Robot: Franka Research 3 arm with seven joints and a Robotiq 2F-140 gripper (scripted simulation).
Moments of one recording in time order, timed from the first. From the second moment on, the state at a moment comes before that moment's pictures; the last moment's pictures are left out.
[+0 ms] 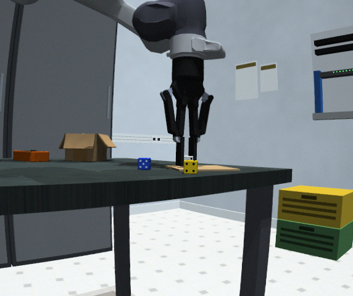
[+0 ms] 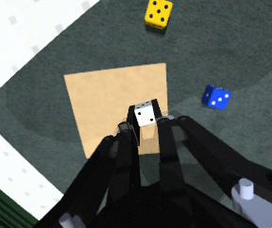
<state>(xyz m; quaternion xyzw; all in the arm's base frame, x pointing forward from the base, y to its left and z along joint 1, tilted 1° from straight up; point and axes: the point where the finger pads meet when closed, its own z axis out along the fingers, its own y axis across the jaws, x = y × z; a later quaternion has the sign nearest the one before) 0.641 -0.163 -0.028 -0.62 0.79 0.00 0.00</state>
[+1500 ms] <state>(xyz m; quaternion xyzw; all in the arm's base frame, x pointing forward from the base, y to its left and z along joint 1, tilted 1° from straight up) 0.641 -0.164 -0.028 -0.62 0.79 0.00 0.00</state>
